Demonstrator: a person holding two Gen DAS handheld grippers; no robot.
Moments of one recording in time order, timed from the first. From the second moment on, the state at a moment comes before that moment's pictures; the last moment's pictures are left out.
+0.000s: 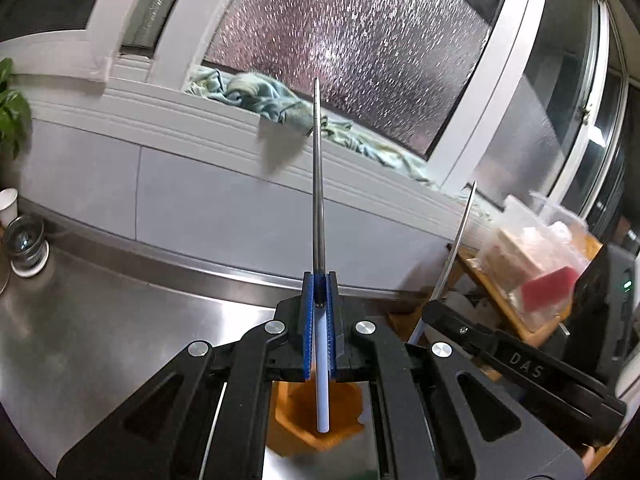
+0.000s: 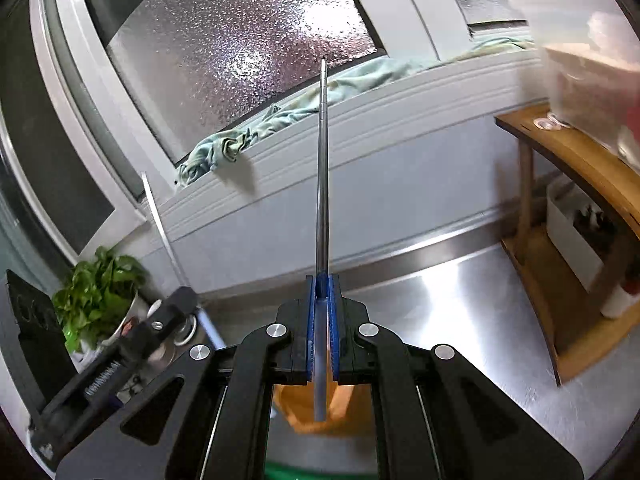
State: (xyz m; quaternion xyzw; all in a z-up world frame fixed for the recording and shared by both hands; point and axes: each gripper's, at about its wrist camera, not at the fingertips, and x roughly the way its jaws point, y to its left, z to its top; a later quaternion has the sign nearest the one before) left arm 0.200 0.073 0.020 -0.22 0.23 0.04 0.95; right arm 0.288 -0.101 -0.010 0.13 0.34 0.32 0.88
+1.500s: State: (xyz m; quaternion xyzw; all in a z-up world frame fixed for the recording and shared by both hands) left arm 0.104 0.065 -0.020 -0.22 0.40 0.01 0.89; right arm 0.208 -0.145 -0.049 -0.01 0.48 0.30 0.82
